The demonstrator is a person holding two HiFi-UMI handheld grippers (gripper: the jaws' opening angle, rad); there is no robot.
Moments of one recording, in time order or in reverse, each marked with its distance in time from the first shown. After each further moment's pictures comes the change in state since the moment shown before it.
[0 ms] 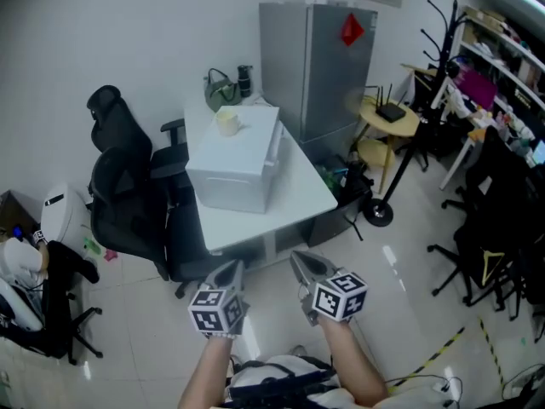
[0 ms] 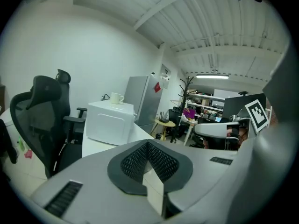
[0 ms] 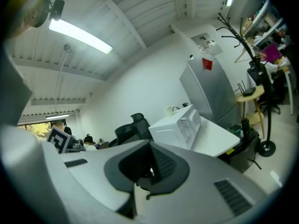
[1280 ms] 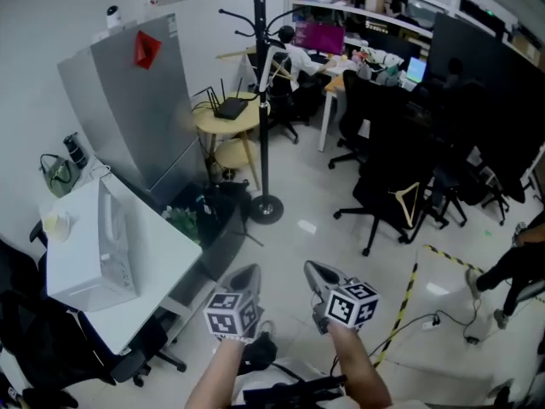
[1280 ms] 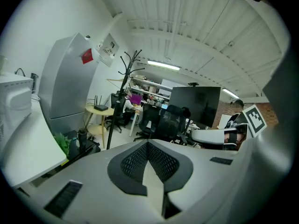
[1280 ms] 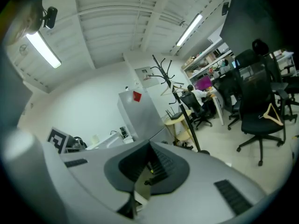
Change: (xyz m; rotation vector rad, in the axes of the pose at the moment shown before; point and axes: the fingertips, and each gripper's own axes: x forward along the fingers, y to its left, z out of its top) left arm 0.278 -0.391 -0.063 0.189 0.215 -0.676; right arm -0.289 -0.332 0.051 0.185 -0.276 -0.640
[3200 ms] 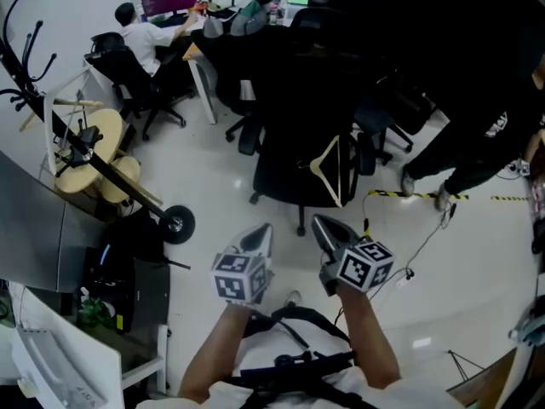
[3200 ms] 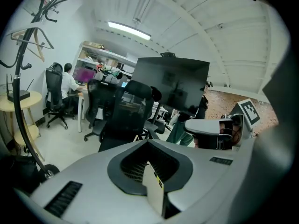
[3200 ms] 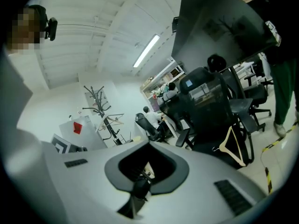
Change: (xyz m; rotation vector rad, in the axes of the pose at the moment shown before) left arm 0.539 -0.293 0.025 0.167 0.271 -0.468; right arm -0.071 -0.512 0.225 0.189 -0.227 -0.385
